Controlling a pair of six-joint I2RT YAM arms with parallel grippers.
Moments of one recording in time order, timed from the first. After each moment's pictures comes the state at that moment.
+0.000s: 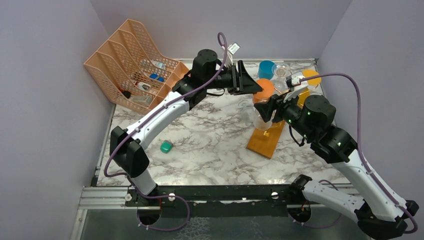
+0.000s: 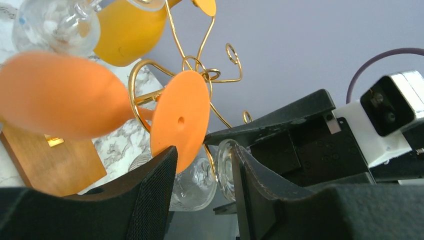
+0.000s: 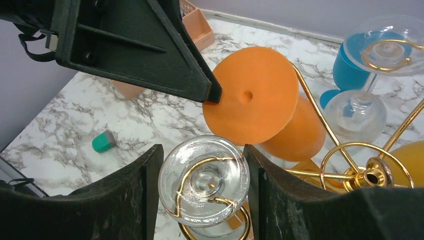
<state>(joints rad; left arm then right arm) -0.70 1.66 1.63 -0.09 0.69 -0.94 0.71 0.84 1.15 -0.49 0.16 0.19</state>
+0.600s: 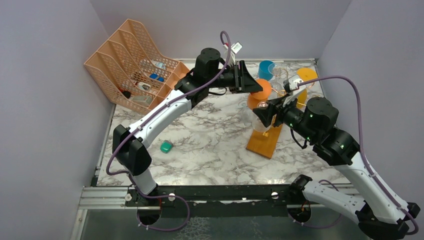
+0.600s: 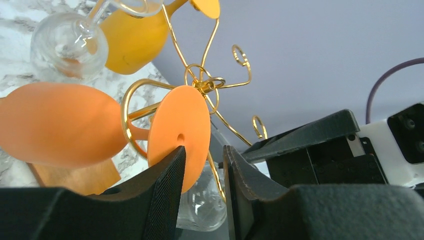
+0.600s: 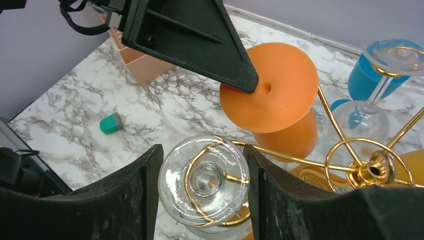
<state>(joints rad) -0.70 1.70 1.68 -0.12 0.67 -0.88 0.71 0.83 1.15 -0.50 0.07 0.10</state>
